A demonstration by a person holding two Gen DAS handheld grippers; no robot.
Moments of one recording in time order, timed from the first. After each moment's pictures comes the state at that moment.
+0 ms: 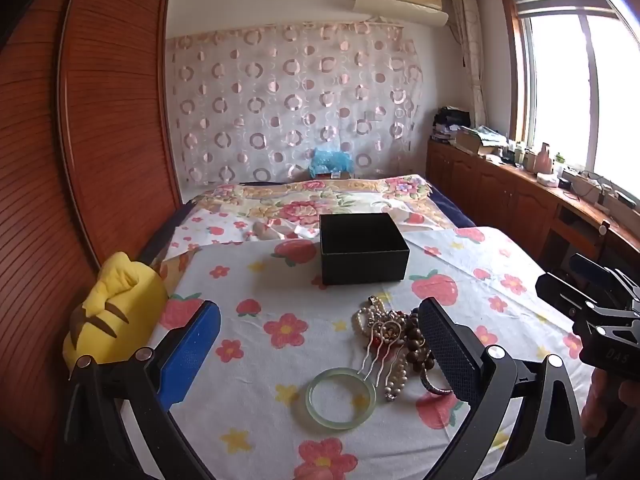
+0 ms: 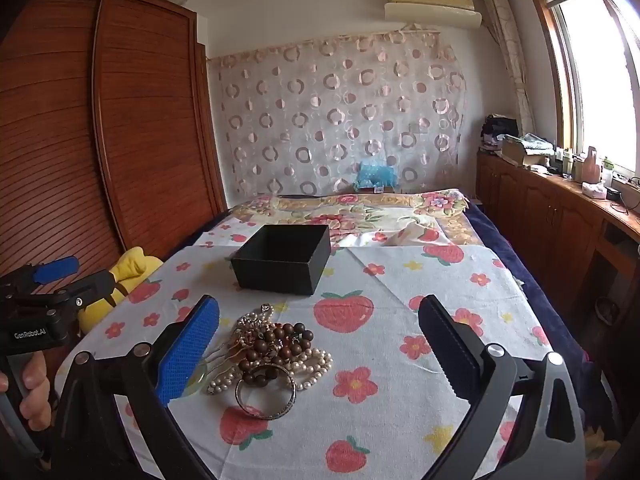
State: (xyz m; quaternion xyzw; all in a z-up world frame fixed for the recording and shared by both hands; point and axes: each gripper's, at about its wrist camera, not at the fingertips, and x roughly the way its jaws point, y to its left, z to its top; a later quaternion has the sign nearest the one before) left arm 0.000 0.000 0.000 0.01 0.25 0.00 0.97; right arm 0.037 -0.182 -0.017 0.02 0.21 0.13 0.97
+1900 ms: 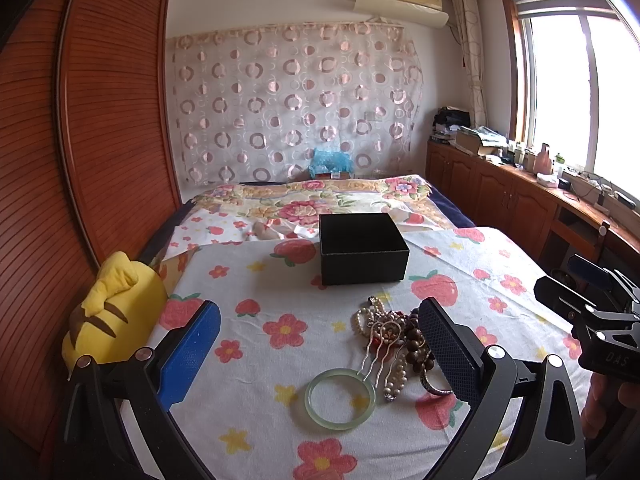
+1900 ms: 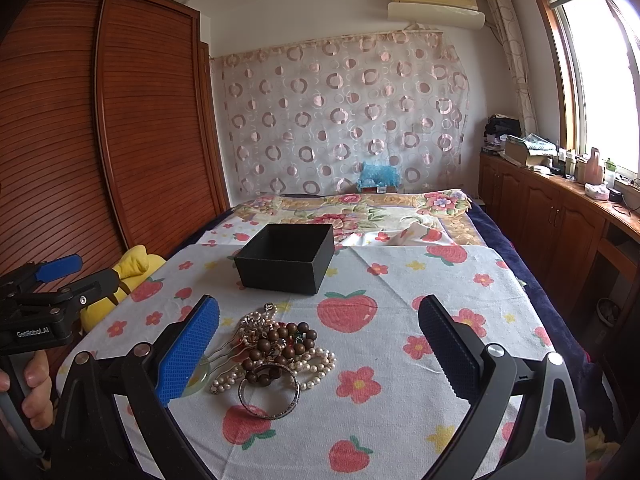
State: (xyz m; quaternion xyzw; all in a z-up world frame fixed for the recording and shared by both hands) left arm 0.000 0.000 0.000 0.01 0.24 0.00 0.97; right arm 0.038 -0.180 -0.018 0.02 0.21 0.13 0.97
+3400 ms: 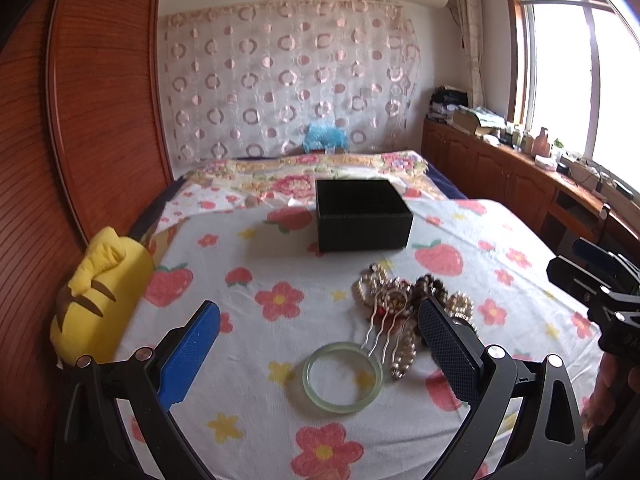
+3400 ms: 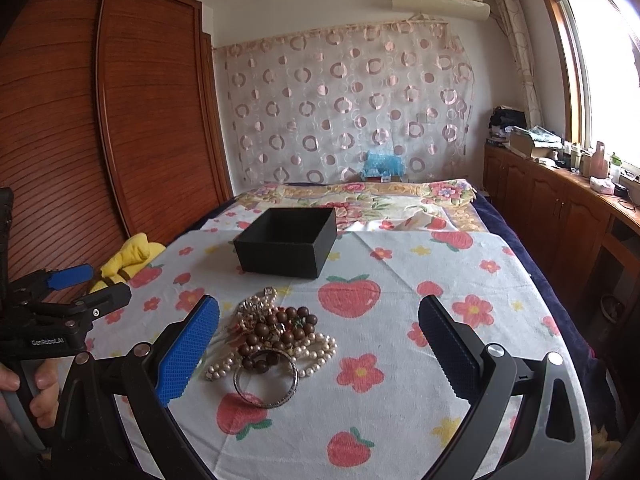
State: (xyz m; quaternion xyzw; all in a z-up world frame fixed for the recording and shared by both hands) left arm 0.014 0.000 -0.034 0.01 0.29 -0.01 0.96; right arm 0.047 -0.180 -0.041 0.02 0.23 0.14 0.96
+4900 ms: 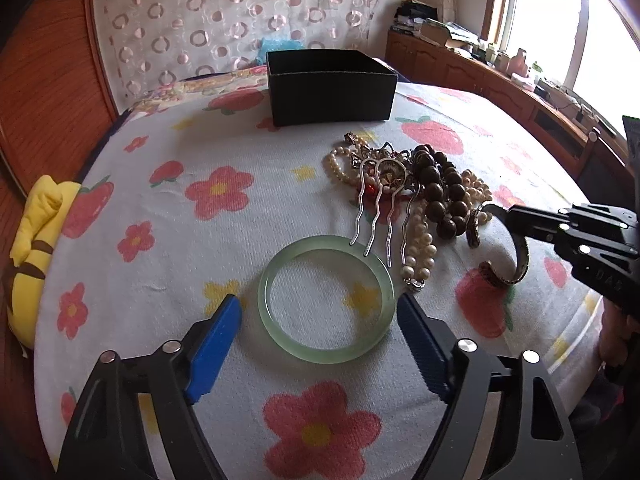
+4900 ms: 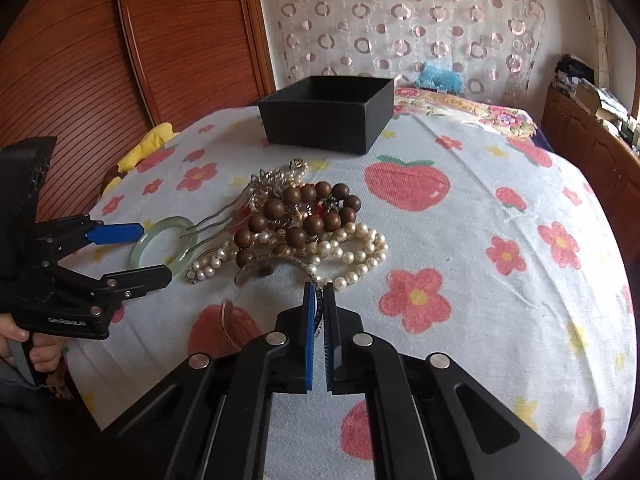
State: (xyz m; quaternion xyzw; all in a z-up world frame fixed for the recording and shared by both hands) left arm 0.054 -0.002 -0.120 0.03 0.44 -0.09 0.89; right arm 0.095 -0.154 -0.115 -0.05 0.39 0.23 0.89
